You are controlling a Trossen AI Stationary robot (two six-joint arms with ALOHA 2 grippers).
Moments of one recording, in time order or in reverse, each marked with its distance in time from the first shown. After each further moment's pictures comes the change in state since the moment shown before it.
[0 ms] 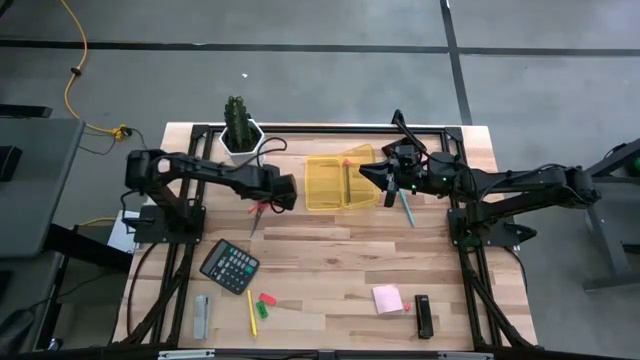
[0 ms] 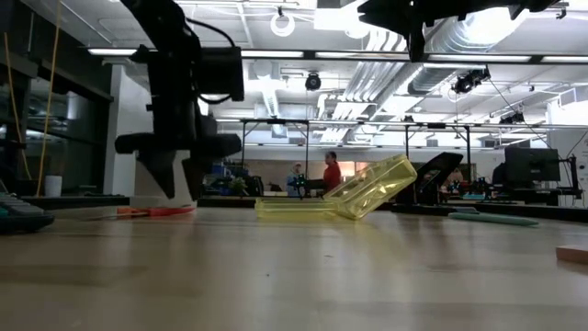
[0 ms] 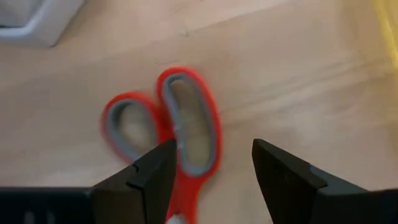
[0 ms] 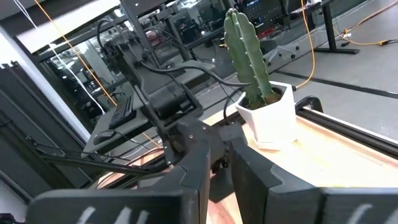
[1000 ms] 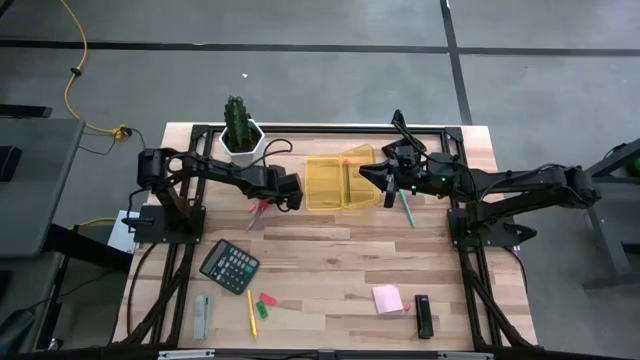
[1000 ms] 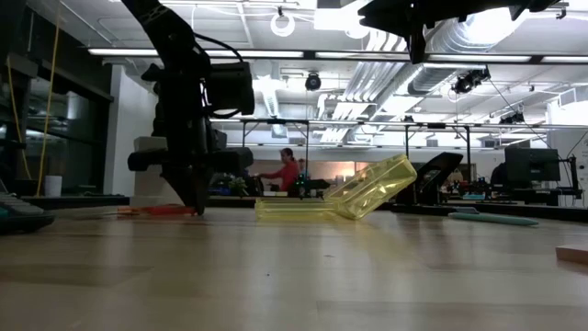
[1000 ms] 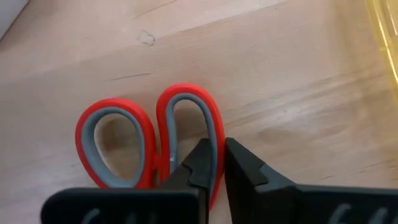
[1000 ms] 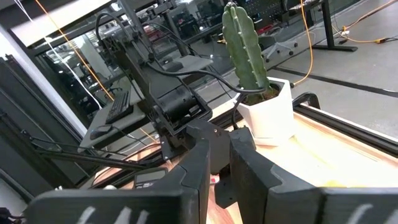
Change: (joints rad) left arm 0.029 0.084 0.001 0.104 0.024 0.032; right arm 0.000 0.000 0.000 -0.021 0.000 -0.009
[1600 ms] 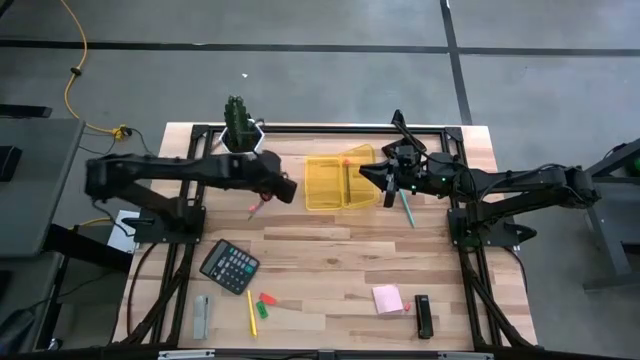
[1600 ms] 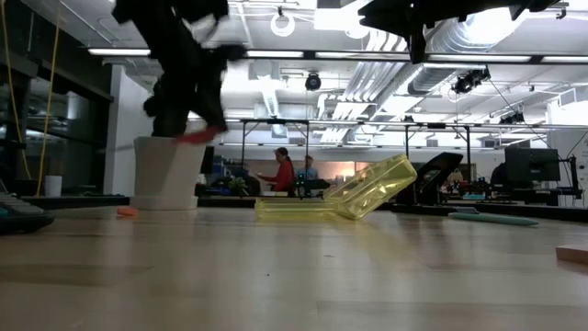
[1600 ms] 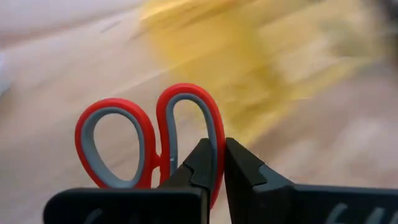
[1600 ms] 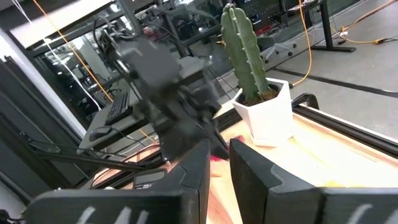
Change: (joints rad) left arm -0.029 -0.445 -0.003 0.069 0.118 0.225; right arm 0.000 0.000 0.000 0.004 0.009 0.005
